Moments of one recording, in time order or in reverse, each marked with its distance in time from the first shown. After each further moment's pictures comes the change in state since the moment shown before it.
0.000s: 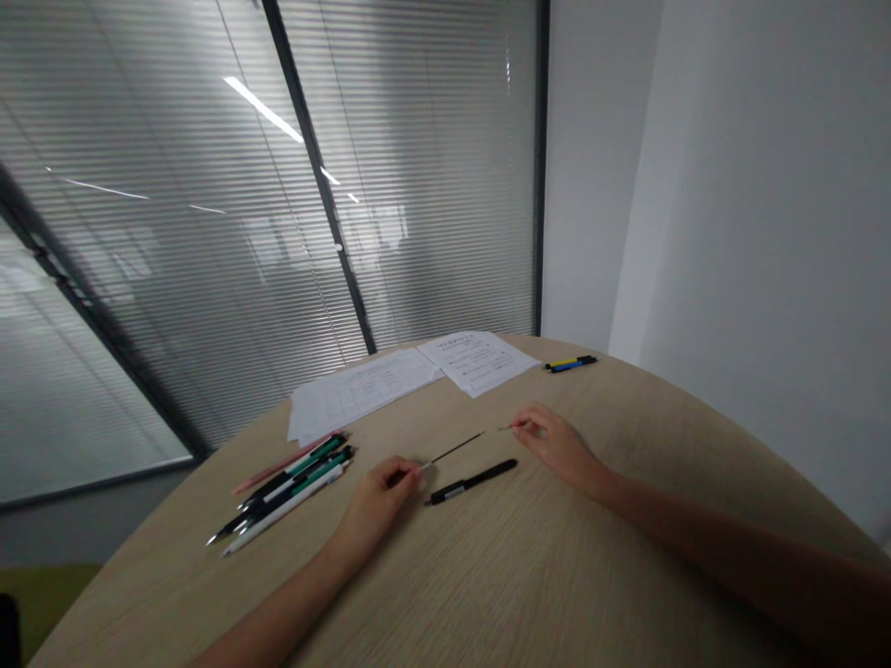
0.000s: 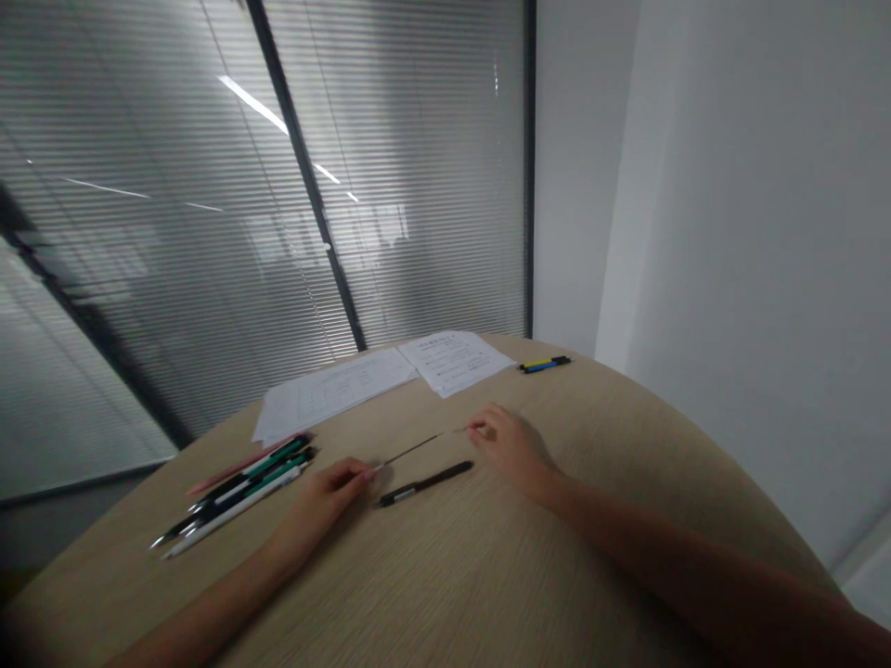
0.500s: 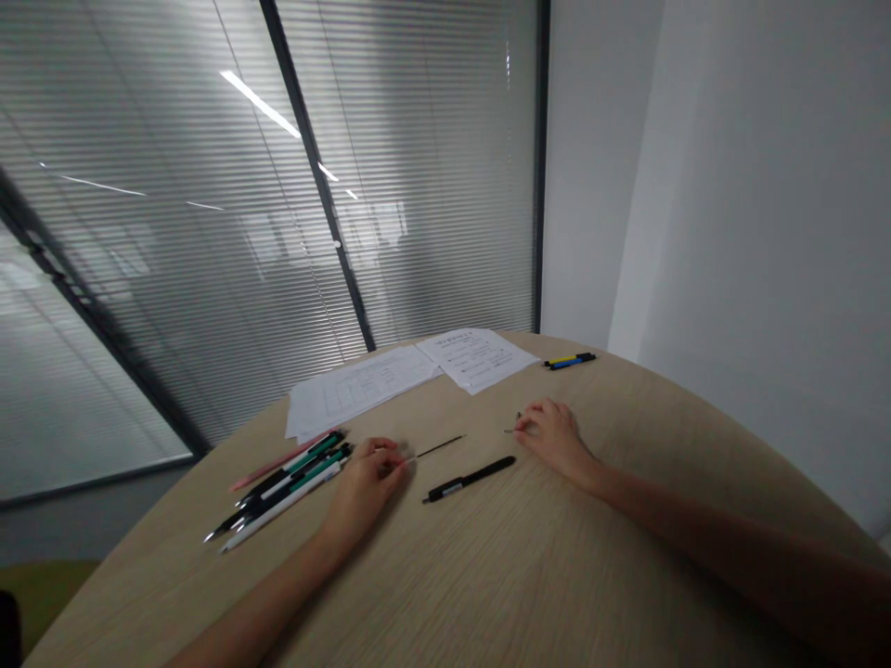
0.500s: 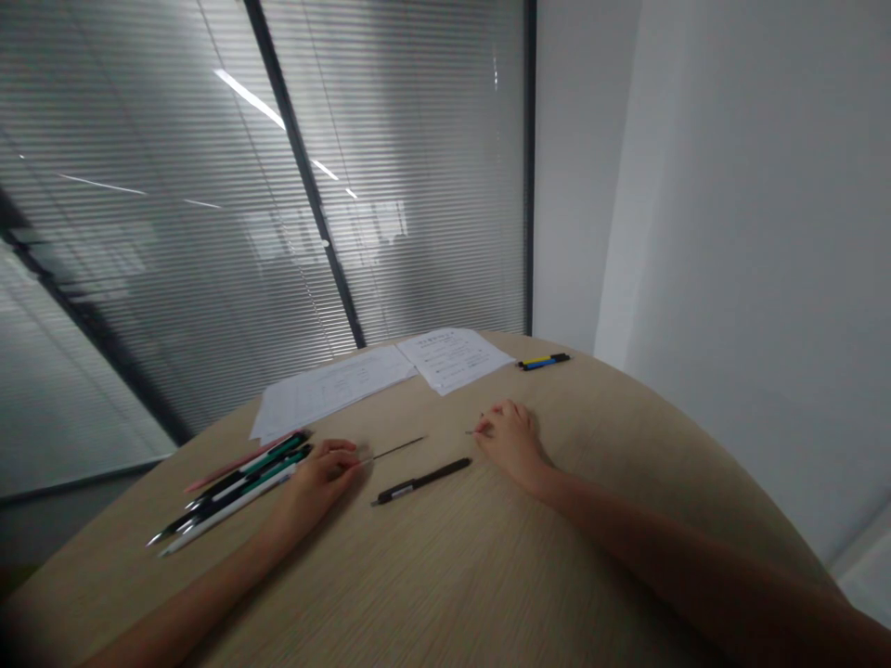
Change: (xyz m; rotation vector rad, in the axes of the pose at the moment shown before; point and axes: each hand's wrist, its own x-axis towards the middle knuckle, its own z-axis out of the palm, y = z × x) left_hand 0.012 -0.019 -0.015 0.316 0.092 0.203; right_hand -0.002 0.033 0.017 -0.410 0.171 0.033
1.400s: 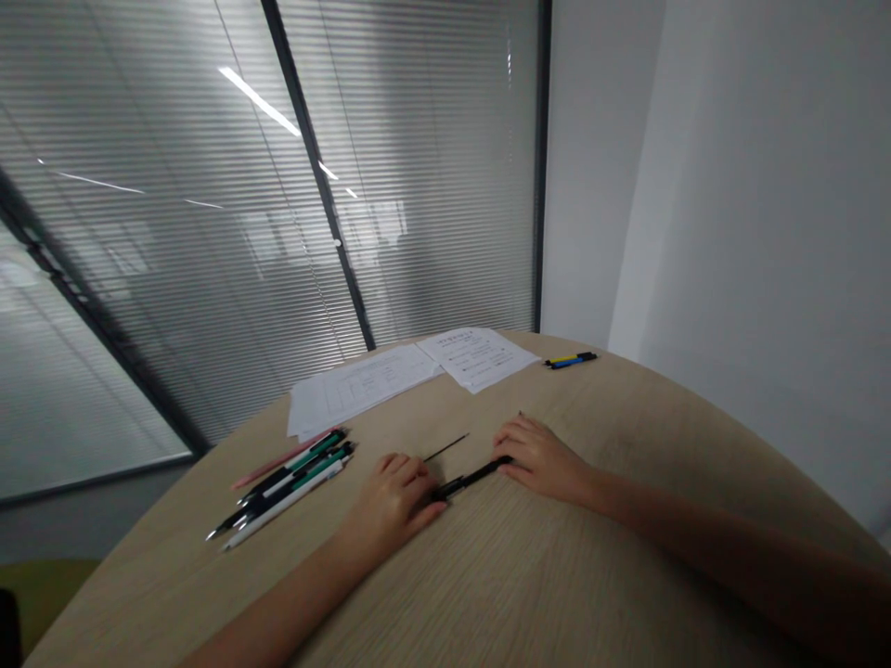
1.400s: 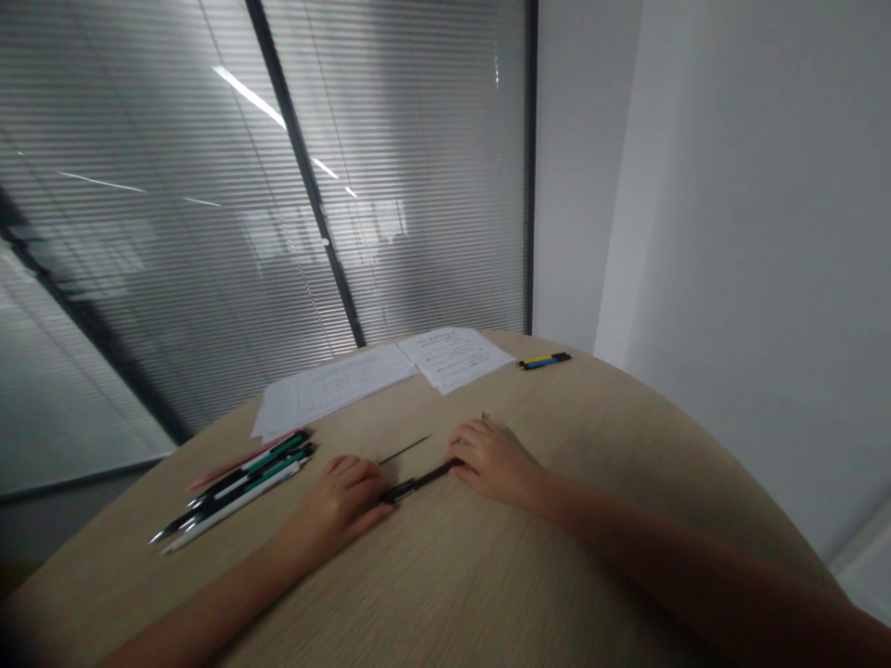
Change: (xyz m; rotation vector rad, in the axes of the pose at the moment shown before) left_hand -0.015 0.028 0.003 0.287 -0.210 0.508; right_hand -0.005 -0.037 -0.032 0.132 -0.291 -0.598
